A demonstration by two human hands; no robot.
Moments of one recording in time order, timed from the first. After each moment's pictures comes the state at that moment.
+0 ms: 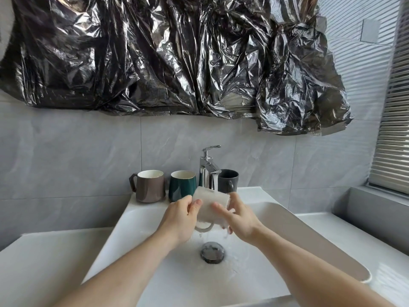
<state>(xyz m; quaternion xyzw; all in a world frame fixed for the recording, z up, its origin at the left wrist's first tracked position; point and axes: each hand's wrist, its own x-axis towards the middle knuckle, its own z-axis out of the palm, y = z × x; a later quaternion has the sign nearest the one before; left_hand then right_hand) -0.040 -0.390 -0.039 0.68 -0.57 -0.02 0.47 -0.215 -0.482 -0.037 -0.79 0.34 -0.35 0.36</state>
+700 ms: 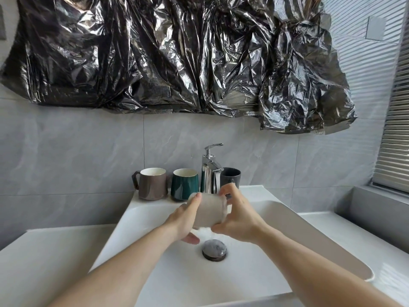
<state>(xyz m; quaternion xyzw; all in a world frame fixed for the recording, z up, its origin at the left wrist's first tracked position) -0.042 -0.385 -0.033 0.69 -0.45 -0.32 0.48 -0.212 -0.482 -0.037 -0.86 0.27 -0.37 0.22</state>
